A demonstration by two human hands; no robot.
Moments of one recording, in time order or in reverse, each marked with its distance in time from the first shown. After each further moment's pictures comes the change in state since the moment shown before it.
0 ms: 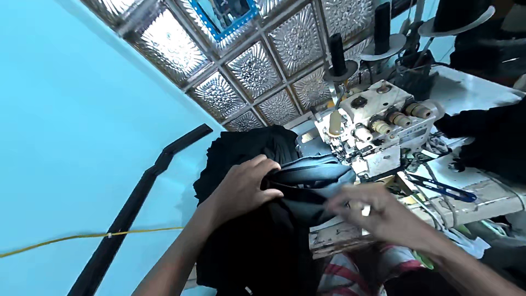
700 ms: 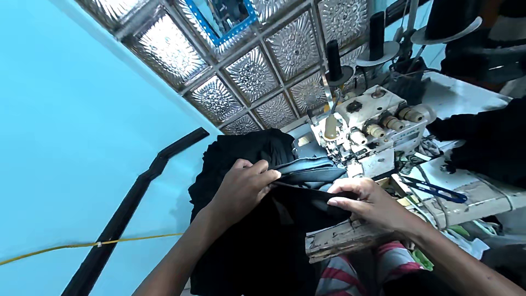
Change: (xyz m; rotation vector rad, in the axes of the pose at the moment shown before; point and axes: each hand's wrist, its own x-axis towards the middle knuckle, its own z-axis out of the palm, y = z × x) left_hand 0.003 -0.001 0.009 0.165 0.072 0.133; right_hand -0.002 0.039 -0.006 0.053 0.004 0.134
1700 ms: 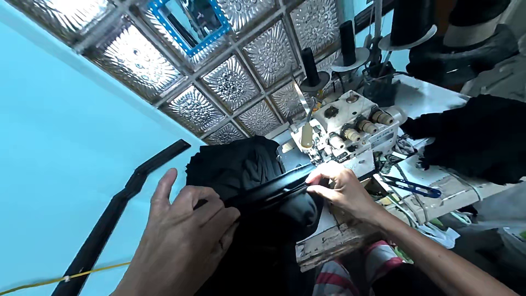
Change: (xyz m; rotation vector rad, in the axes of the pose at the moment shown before) left_hand -0.029 0.037 -0.062 0.162 0.091 -0.056; right_hand 0.023 0.011 0.008 -0.234 0.272 -0.022
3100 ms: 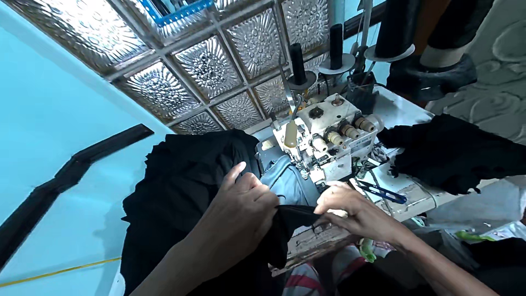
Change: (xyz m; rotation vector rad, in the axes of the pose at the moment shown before) left_hand 0.054 0.038 0.075 -0.330 -0.001 0.102; right_hand -0.045 0.016 -0.061 -0.079 -0.342 -0.178
